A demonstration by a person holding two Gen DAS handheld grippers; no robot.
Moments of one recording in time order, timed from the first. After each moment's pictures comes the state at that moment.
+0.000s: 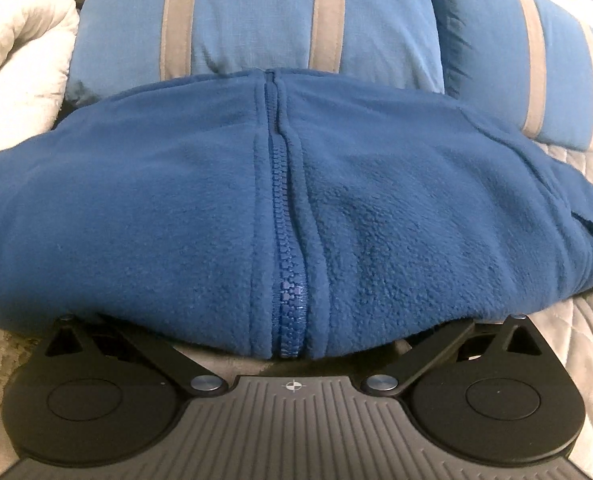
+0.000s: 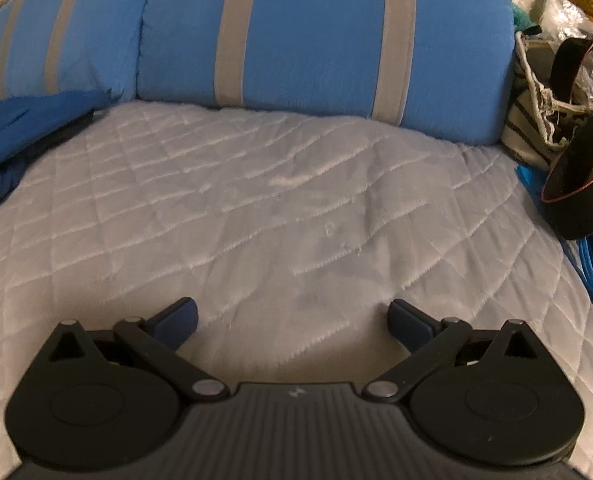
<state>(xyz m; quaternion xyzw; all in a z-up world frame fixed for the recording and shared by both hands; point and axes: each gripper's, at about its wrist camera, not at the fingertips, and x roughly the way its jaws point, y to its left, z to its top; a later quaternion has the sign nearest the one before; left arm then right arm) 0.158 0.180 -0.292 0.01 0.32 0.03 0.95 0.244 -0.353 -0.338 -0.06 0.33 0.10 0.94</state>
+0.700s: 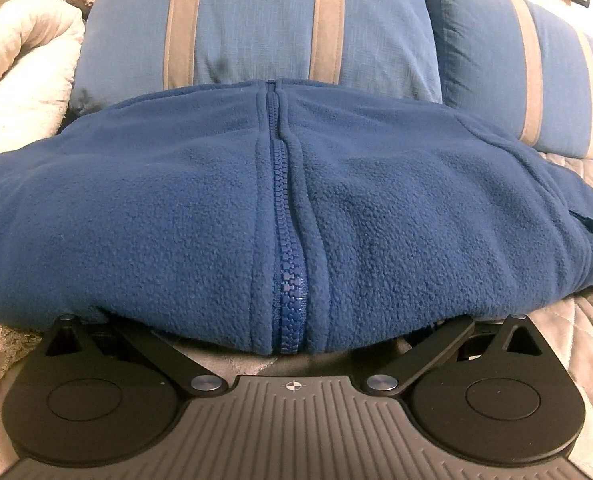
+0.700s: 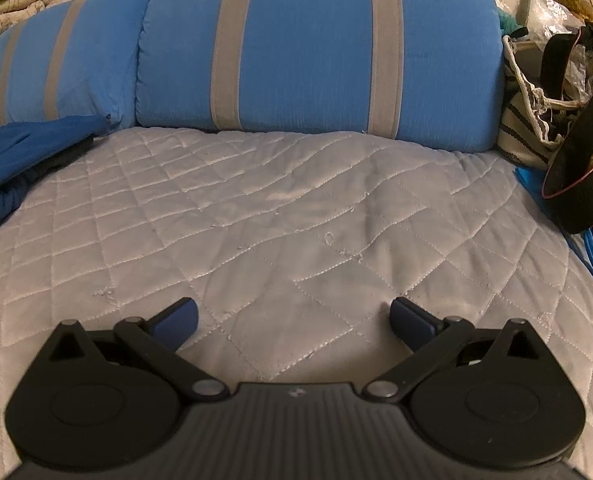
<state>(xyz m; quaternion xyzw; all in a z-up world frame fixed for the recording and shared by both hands) 0.151 0.178 -0.300 0.02 0.30 0.04 0.95 0.239 -0.359 -0.346 -0.03 0.30 0.11 0.95</state>
